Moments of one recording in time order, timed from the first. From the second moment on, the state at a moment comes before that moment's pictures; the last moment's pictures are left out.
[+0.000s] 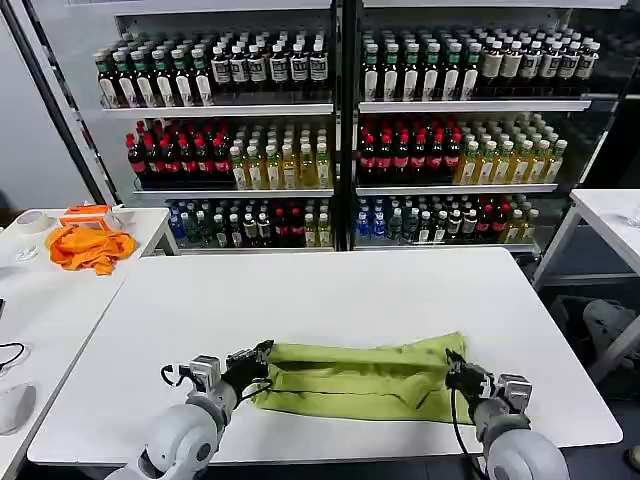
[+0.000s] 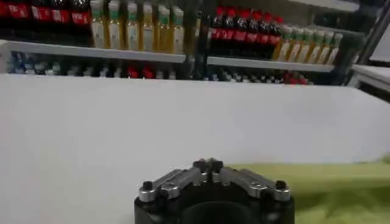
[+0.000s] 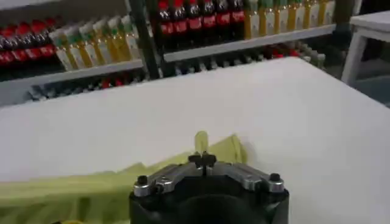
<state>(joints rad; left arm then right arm) 1.16 -1.05 -0.16 -1.94 -0.71 0.51 -0.27 -1.43 1.13 0.48 2.10 0.66 -0.54 0.34</state>
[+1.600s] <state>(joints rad) 1.36 -1.33 -0.19 -1.92 -0.49 0.36 -0.35 -1.62 1.20 0.55 2.22 0.49 -0.47 0.31</state>
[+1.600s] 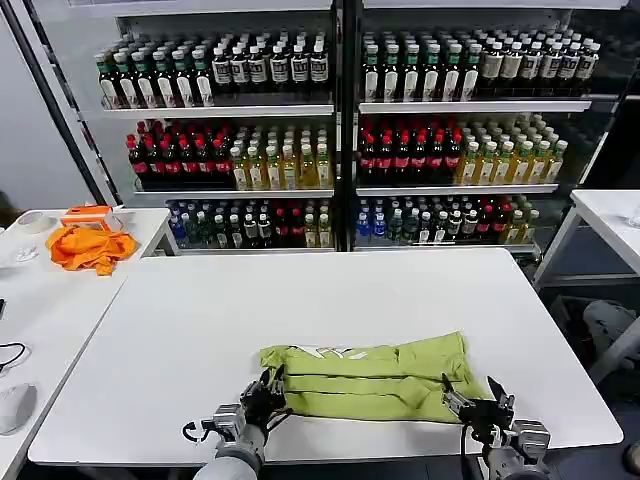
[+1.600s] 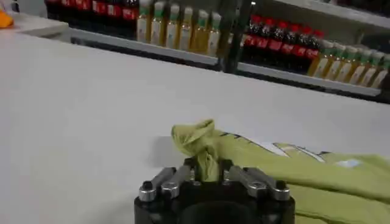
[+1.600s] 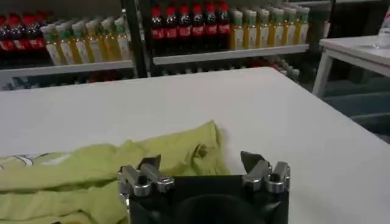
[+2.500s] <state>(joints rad) 1.41 -1.11 -0.66 -2.06 -0.81 0.41 -0.34 -1.60 1.20 0.55 2.21 0.49 -0.46 0.32</state>
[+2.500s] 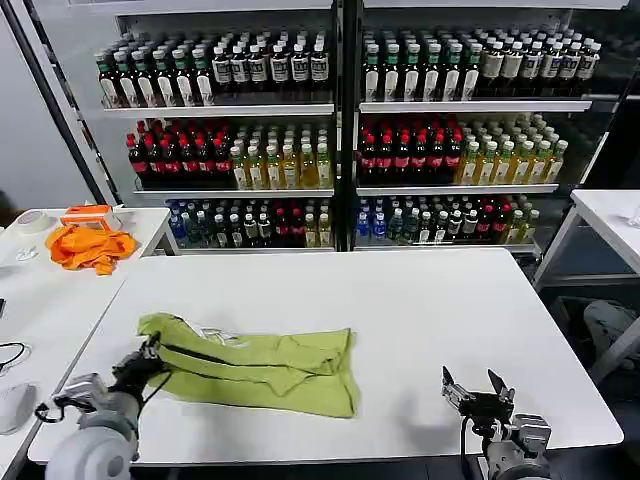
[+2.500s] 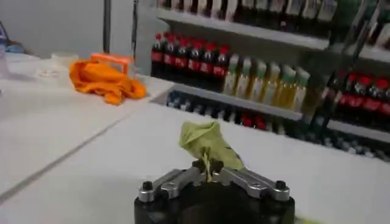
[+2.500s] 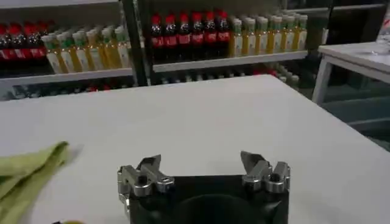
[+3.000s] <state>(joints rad) 1.38 -1.21 -0.40 -2.18 -1.00 0.41 -0.34 -1.61 1.20 0.55 2.22 0.49 -0.46 0.32</state>
